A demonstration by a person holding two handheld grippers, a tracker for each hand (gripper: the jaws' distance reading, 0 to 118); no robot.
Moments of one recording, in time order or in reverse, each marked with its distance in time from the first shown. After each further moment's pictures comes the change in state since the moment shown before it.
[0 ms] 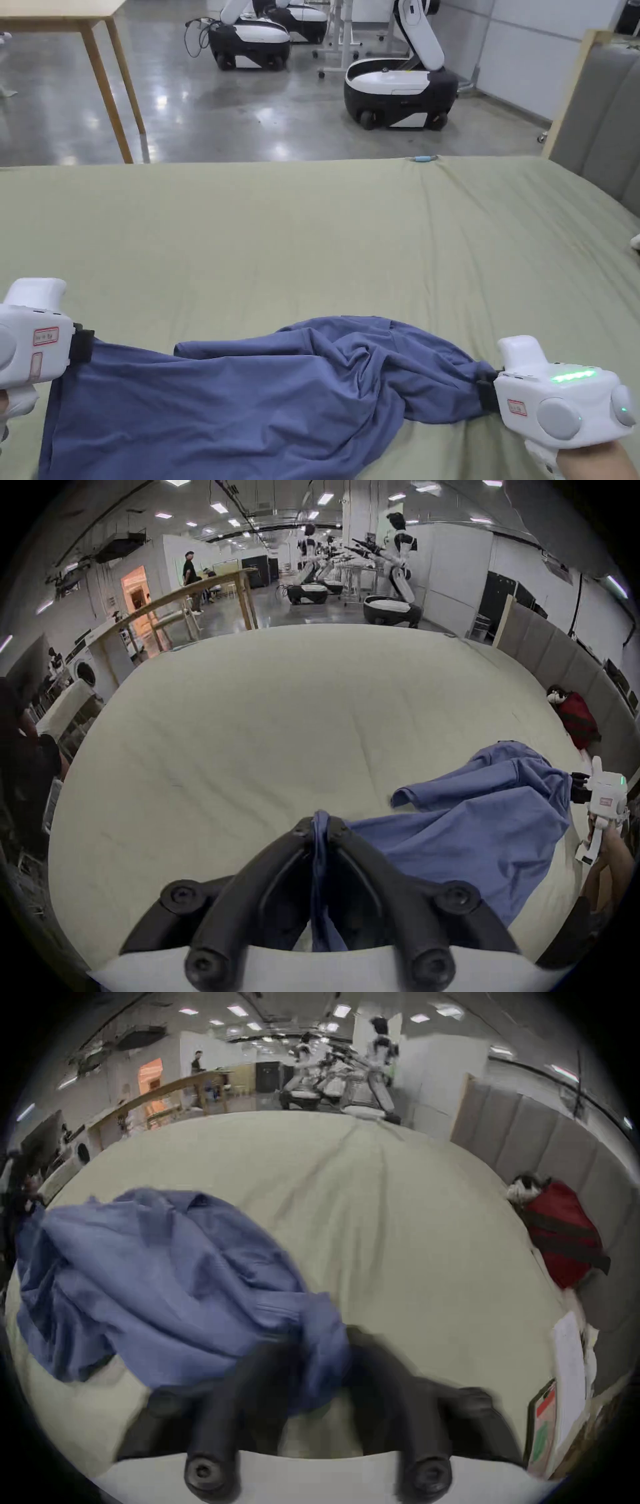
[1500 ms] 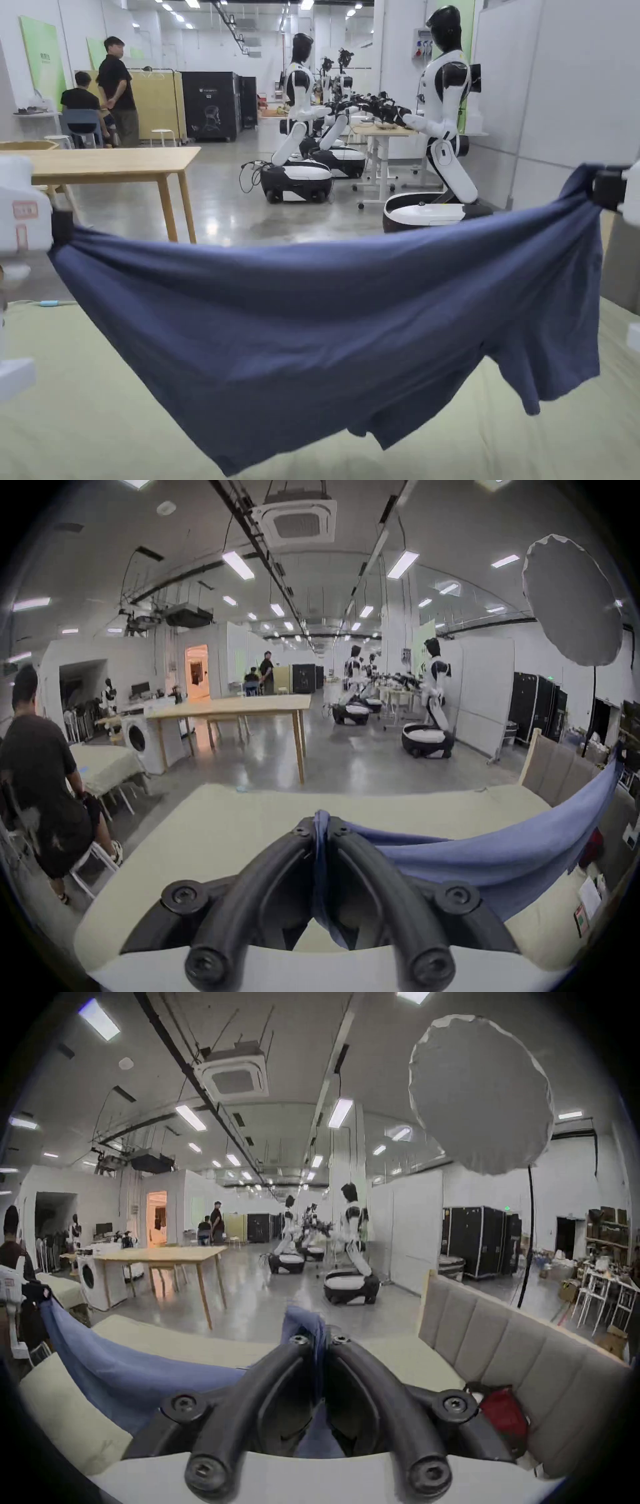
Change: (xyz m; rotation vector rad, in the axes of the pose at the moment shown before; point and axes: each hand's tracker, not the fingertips) left arm -0.103 0.202 0.119 0.503 0.141 0.138; right arm 0.056 0.302 0.219 0.662 -0.096 -0.151
